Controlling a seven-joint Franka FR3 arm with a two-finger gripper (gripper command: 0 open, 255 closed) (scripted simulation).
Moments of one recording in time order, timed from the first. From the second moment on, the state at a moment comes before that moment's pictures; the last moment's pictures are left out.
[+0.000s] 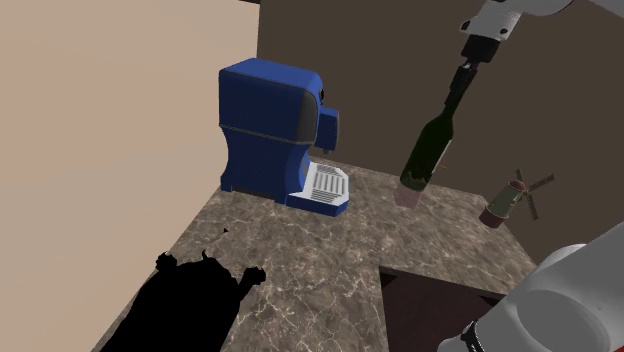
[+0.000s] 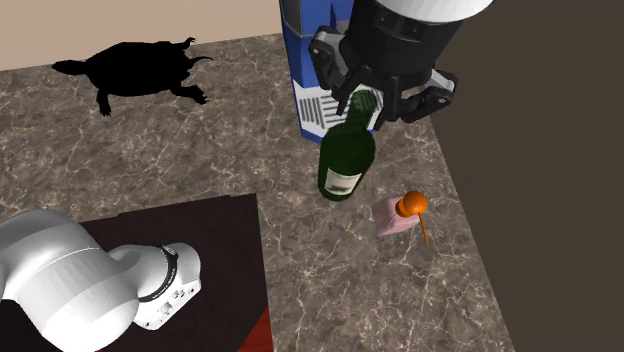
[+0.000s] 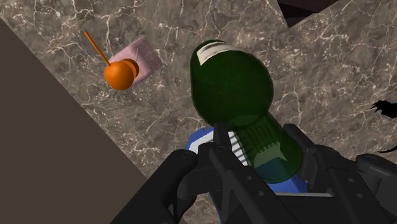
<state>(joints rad) -0.10 -0.20 -0.42 -1.70 -0.02 1.51 -0.70</state>
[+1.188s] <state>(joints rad) 0.02 -0.24 -0.21 -1.71 0.01 1.47 -0.38</state>
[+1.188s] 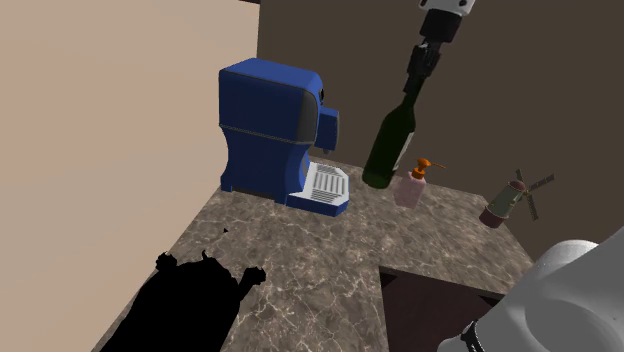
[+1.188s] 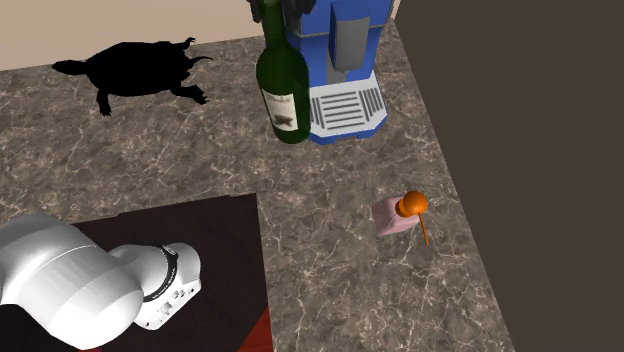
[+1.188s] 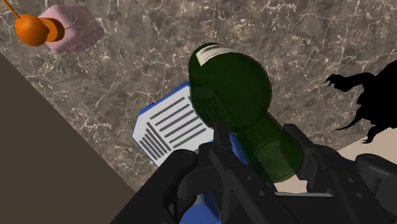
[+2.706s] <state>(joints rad) 0.25 0.10 0.09 -1.33 0.04 1.46 0.15</state>
